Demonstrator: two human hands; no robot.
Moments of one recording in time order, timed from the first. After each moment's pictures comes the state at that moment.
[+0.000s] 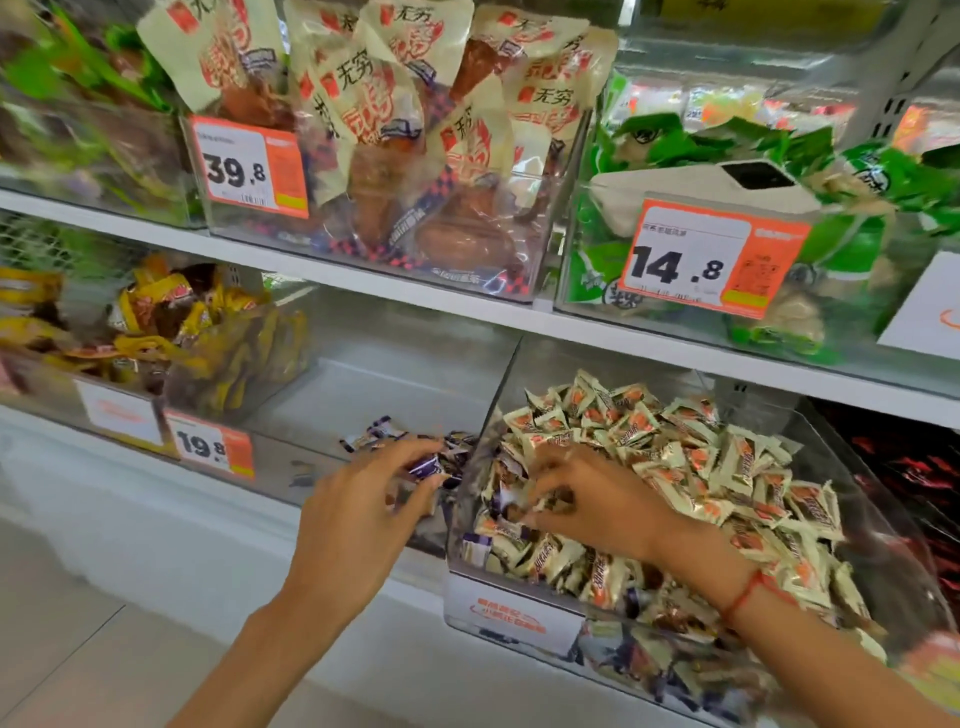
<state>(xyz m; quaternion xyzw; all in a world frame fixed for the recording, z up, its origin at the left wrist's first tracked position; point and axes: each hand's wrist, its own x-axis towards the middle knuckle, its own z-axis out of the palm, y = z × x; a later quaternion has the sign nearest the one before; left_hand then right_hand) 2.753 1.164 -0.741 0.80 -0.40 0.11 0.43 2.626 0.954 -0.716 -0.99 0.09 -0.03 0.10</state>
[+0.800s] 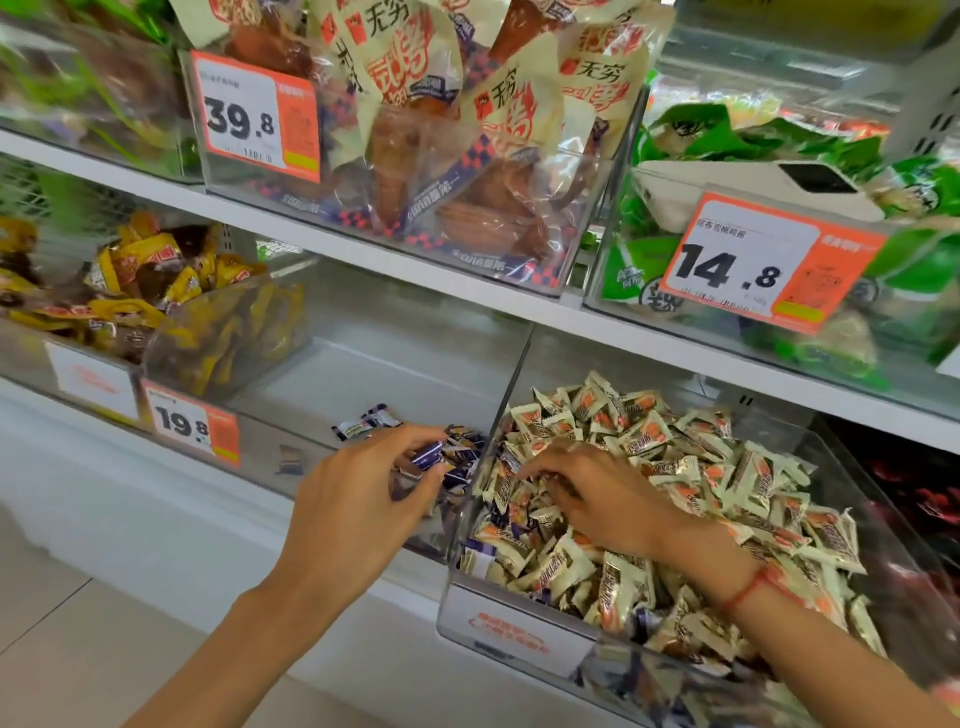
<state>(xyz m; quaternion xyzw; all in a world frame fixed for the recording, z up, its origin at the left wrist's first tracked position) 2.763 1.157 -0.739 0.80 -0.40 0.09 0.45 2.644 0.945 -0.717 -0.99 0.10 -0.03 0.07</state>
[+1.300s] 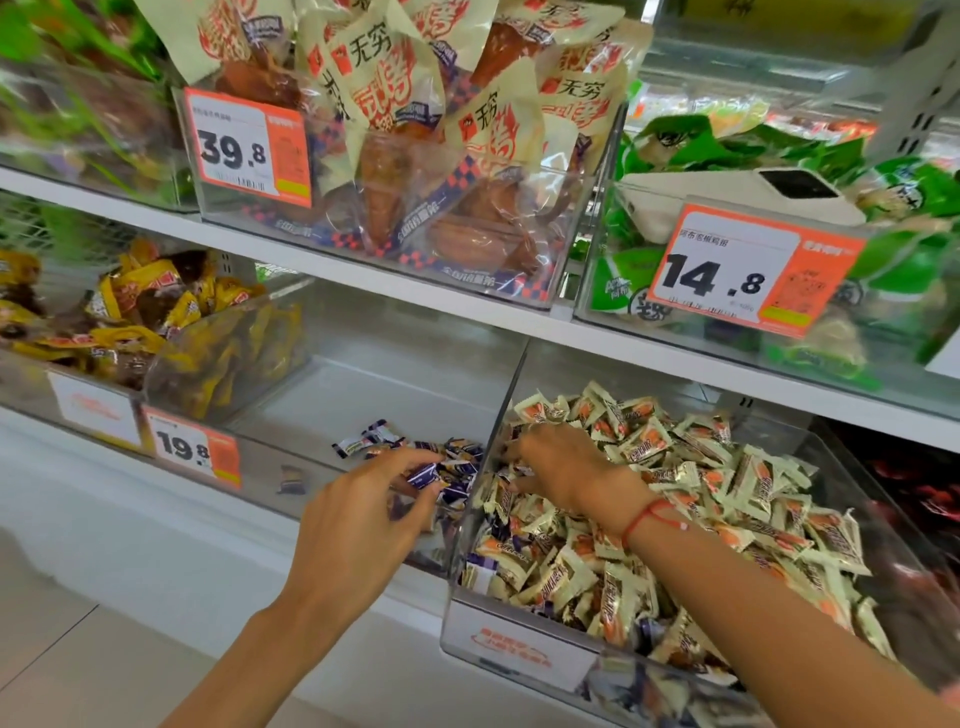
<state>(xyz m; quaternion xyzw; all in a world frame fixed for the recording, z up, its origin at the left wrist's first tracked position) 2.763 1.153 -0.747 0.81 -0.38 0.08 0.43 2.706 0.939 -0.718 -0.98 0.14 0.04 -0.12</state>
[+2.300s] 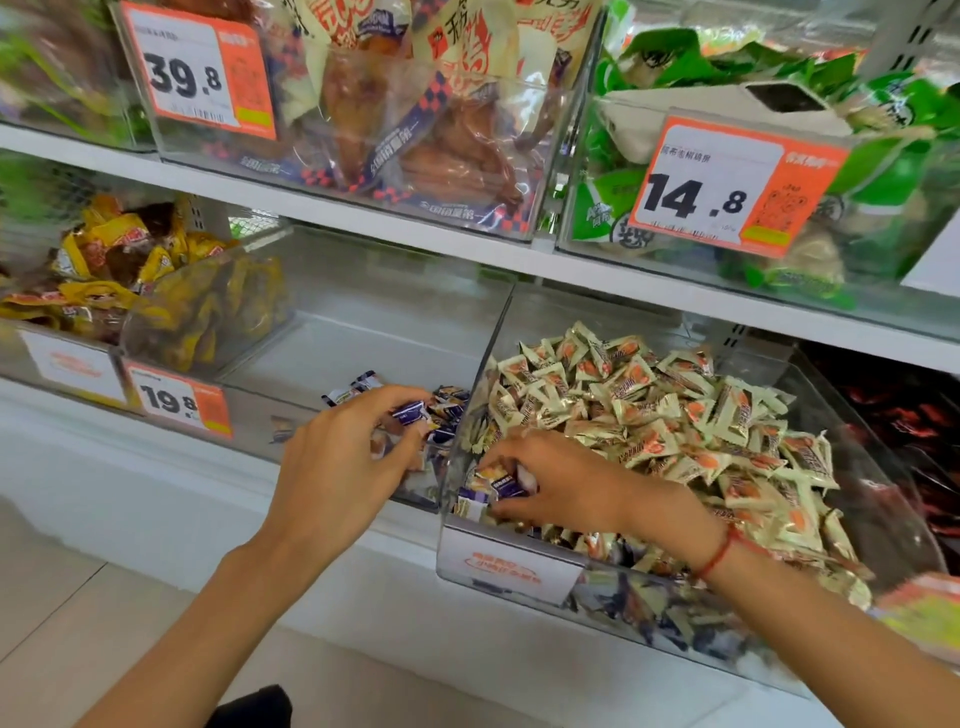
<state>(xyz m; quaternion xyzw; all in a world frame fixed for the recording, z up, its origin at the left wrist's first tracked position) 2.763 1.162 -0.740 0.80 -0.42 0.09 0.42 2.638 0.989 -0.713 -0.99 0.07 0.04 0.15</state>
